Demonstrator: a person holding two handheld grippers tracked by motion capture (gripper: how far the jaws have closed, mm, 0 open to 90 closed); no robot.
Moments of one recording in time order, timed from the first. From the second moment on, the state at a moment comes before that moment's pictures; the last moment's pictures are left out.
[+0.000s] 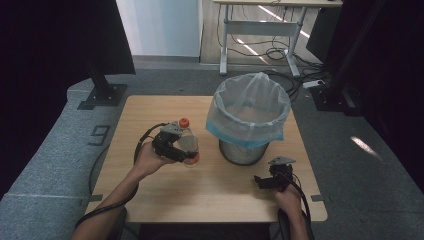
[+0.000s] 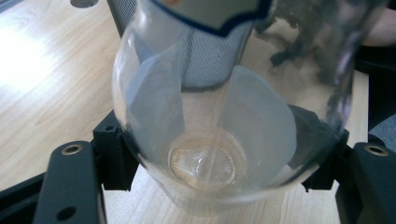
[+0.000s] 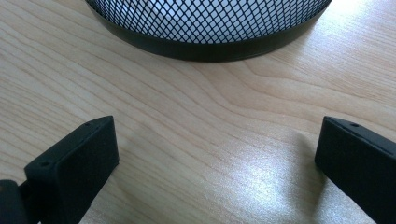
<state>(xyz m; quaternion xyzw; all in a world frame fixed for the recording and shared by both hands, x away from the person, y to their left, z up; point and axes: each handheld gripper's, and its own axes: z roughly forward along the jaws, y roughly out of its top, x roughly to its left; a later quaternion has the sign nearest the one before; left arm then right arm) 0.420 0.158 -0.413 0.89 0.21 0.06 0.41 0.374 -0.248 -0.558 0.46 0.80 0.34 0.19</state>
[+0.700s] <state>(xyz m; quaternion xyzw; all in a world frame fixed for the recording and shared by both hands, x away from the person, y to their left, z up) 0.451 0.151 -0.364 0.89 0.21 0.06 0.41 0.374 -0.248 -0.558 0.46 0.80 0.34 0.19</state>
